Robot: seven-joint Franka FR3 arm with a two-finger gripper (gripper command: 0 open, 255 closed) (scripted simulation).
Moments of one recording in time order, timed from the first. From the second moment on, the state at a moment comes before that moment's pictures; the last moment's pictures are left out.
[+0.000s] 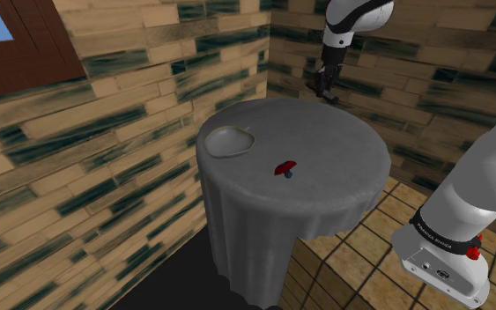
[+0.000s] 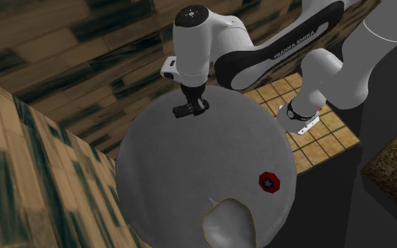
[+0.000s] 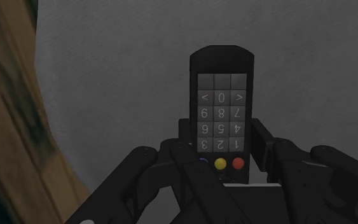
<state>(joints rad) -0.03 -0.13 -0.22 -2.18 -0.01 2.07 -0.30</state>
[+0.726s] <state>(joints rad) 0.08 -0.13 -0.08 -2.17 0.01 2.07 -0.06</state>
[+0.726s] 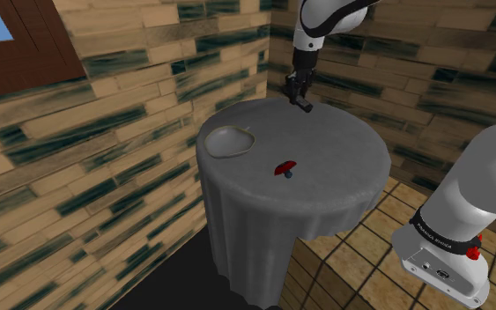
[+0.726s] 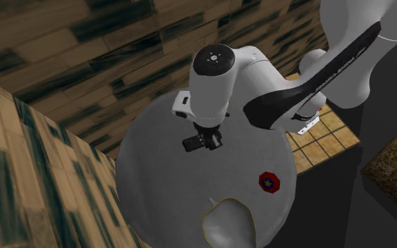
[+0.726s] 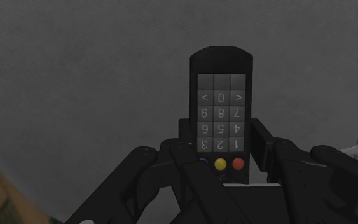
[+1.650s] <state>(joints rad) 0.24 0.04 0.10 -1.98 0.01 2.04 0.27</state>
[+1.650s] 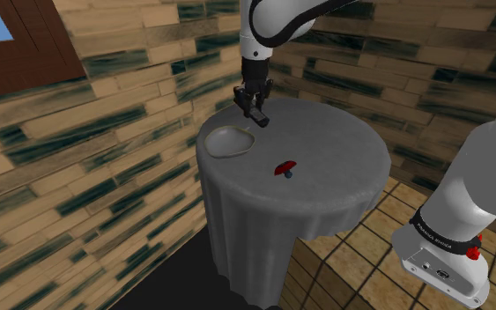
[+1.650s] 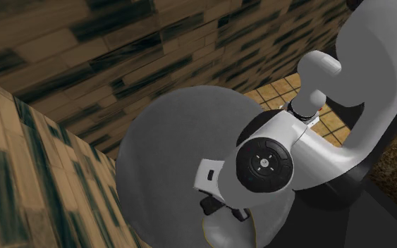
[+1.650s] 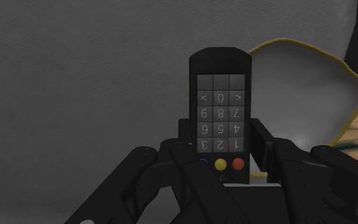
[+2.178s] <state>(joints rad) 0.30 0.17 0.15 -1.85 -0.02 2.04 0.40</state>
